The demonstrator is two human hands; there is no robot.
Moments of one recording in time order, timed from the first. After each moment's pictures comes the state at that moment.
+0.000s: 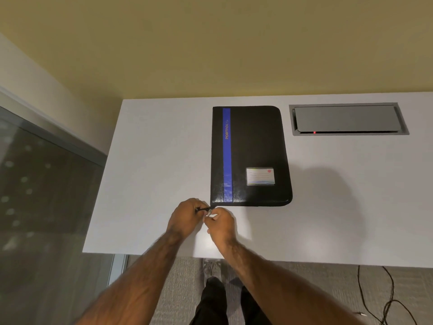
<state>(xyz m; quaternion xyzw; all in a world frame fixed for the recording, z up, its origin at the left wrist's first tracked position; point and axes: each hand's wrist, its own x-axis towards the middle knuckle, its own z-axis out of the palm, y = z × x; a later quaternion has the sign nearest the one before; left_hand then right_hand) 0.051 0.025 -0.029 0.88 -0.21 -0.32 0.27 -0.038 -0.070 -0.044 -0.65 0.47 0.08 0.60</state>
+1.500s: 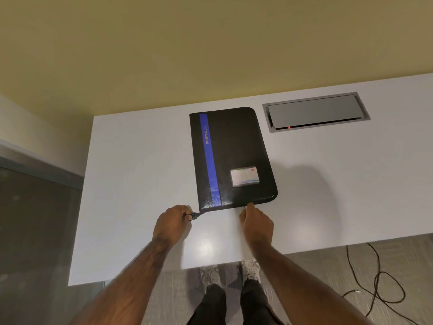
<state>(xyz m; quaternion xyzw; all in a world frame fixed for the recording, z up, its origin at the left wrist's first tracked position) 0.073 0.034 -0.049 0.92 -0.26 -0.28 0.14 -0.097 -0.154 -0.072 -0.87 0.44 0.07 0.21</state>
